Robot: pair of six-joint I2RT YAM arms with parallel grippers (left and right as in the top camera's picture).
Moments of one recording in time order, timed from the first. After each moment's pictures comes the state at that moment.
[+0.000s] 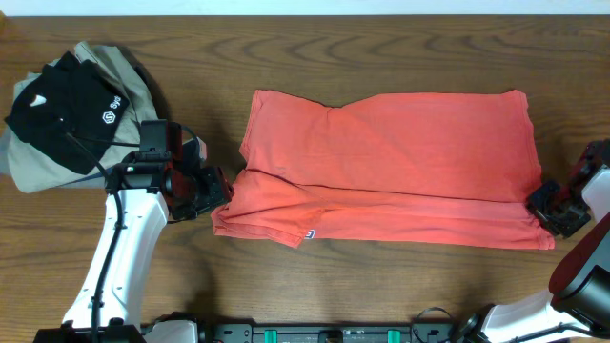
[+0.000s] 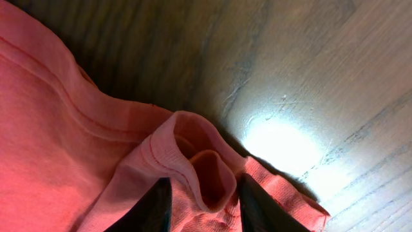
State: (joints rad) left arm 0.03 1.35 0.93 -0.91 0.32 -0.32; right arm -0.61 1.78 1.00 -0.72 0.08 0.35
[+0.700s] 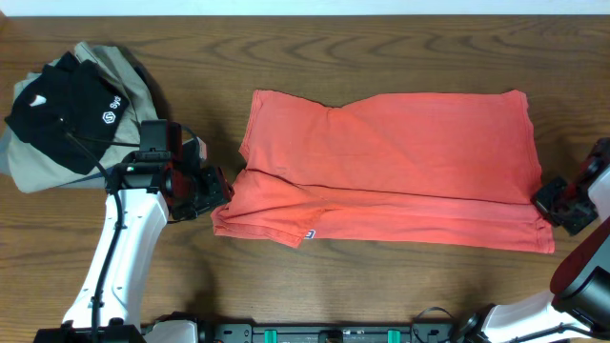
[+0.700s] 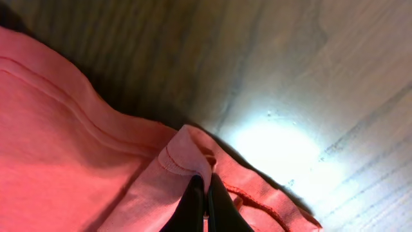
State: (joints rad) left arm 0.03 1.35 0.93 -0.91 0.32 -0.32; right arm -0.63 1.78 1.04 -0.74 0.07 0.34
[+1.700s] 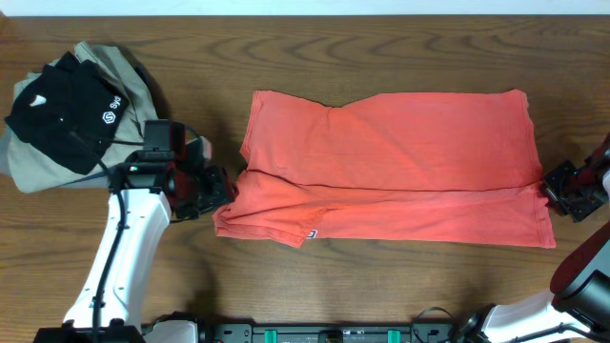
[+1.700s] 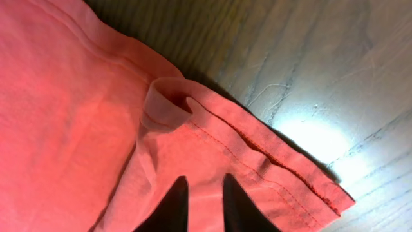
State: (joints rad) left arm -0.02 1.35 0.93 -0.90 0.36 -0.30; right arm -0.63 1.78 1.17 -0.86 -0.08 0.36
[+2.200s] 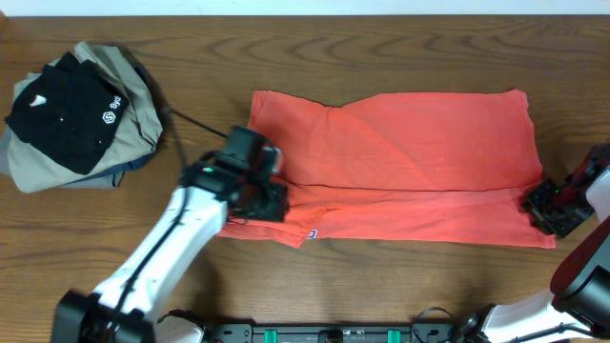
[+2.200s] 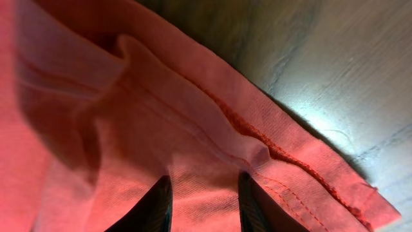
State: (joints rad) left arm -0.42 1.44 0.93 -0.83 0.28 -0.25; right arm -0.63 1.78 1.00 -0.76 -0.08 0.34
